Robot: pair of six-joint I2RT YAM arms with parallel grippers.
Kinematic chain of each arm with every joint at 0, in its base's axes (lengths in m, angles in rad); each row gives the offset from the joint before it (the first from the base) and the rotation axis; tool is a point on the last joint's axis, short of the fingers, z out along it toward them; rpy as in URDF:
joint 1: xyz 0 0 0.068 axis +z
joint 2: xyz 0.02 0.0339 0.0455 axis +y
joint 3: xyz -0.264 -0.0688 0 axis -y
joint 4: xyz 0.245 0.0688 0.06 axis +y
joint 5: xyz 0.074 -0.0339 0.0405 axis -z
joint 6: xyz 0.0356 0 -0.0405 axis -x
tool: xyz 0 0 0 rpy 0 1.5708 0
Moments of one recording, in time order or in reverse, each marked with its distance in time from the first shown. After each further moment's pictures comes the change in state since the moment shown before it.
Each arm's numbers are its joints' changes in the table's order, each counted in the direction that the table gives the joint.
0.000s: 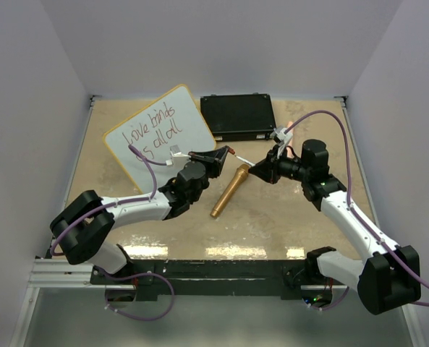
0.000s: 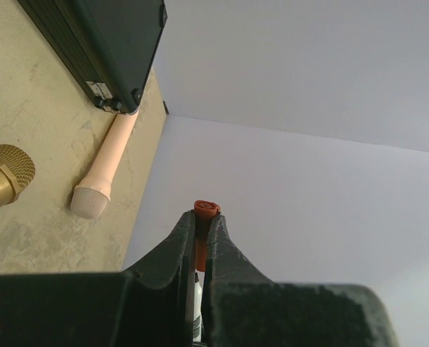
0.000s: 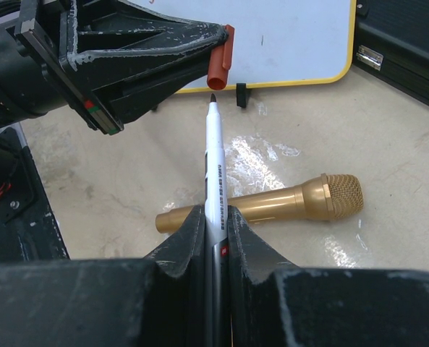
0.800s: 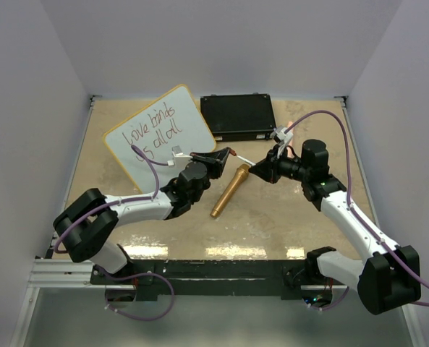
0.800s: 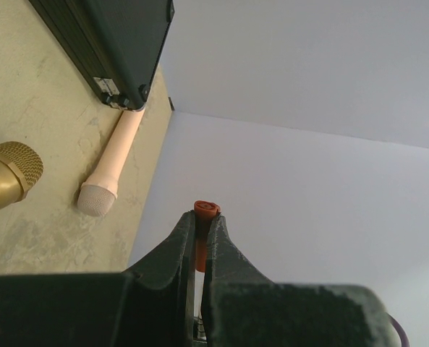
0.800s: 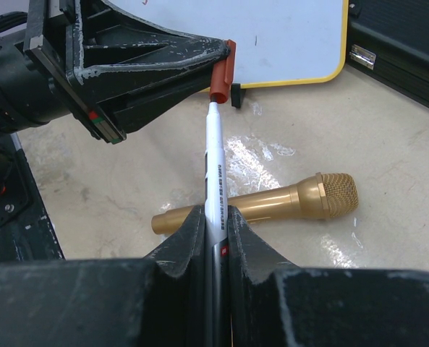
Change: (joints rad) left arm 0.000 0.026 0.000 -0.016 0.016 0.000; right arm 0.000 0.000 0.000 0.000 0.018 0.000
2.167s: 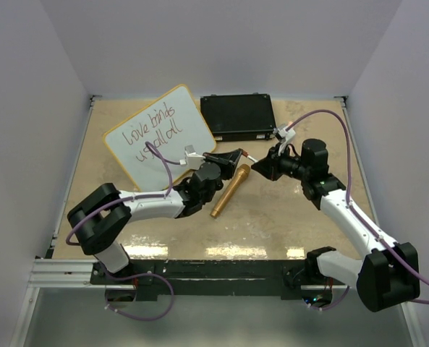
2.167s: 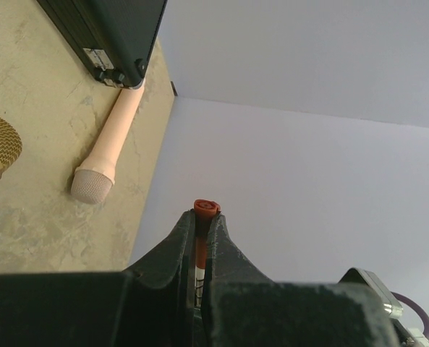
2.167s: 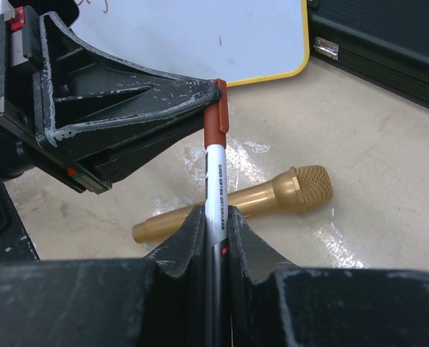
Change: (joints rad) left arm -0.068 0.100 0.100 0.005 -0.023 -0.013; right arm -0.002 0.021 0.000 -0.014 0.082 -0.027
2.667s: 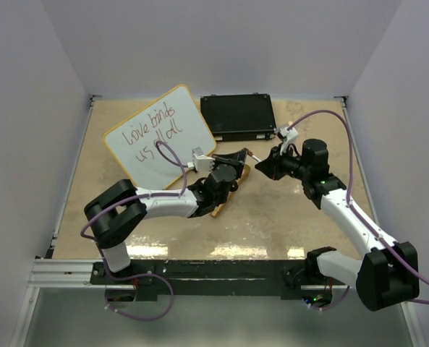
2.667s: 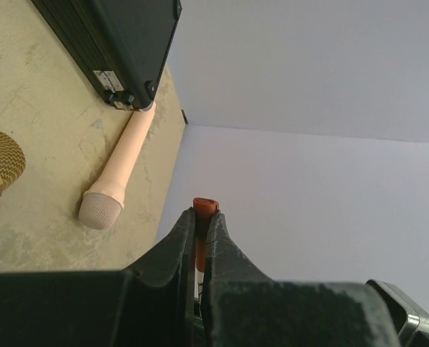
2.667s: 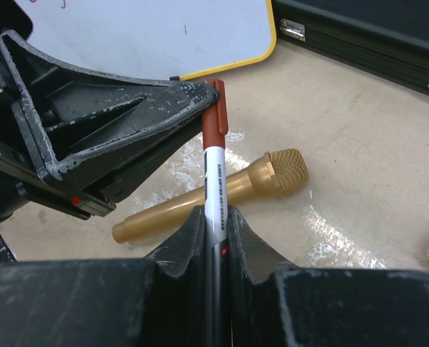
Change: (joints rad) left arm -0.065 0.113 0.110 0.029 -0.162 -0.018; right arm -0.013 0.007 0.000 0.031 0.067 0.001
